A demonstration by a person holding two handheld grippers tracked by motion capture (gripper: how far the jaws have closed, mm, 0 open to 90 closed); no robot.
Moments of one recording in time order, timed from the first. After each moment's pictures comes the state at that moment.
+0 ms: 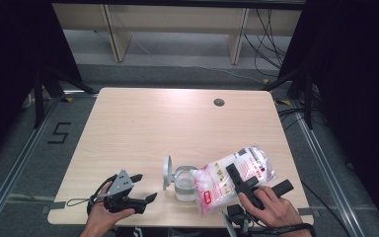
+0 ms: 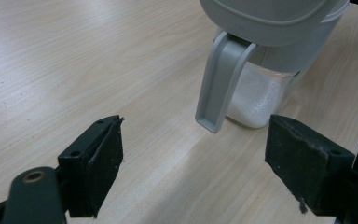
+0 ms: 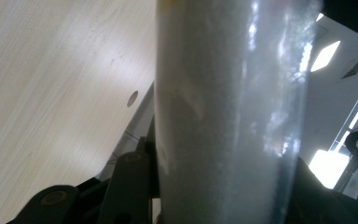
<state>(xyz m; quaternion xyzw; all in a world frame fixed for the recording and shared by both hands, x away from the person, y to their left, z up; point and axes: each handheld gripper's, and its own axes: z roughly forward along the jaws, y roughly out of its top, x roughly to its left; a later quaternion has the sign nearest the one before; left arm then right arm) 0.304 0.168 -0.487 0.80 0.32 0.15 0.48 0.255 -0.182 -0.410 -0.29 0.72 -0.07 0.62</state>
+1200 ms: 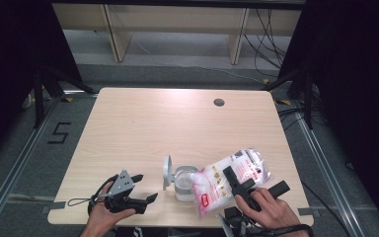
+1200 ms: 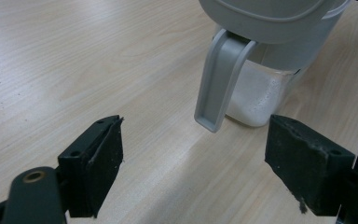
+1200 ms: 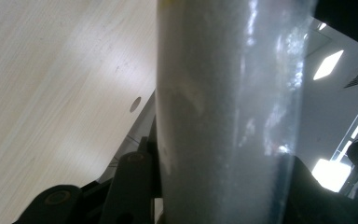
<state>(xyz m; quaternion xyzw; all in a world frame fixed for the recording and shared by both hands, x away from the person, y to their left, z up) 0.304 0.167 -0.487 0.80 0.32 0.15 0.48 0.252 -0.176 -0.412 -0.30 0.73 -0.08 0.61</state>
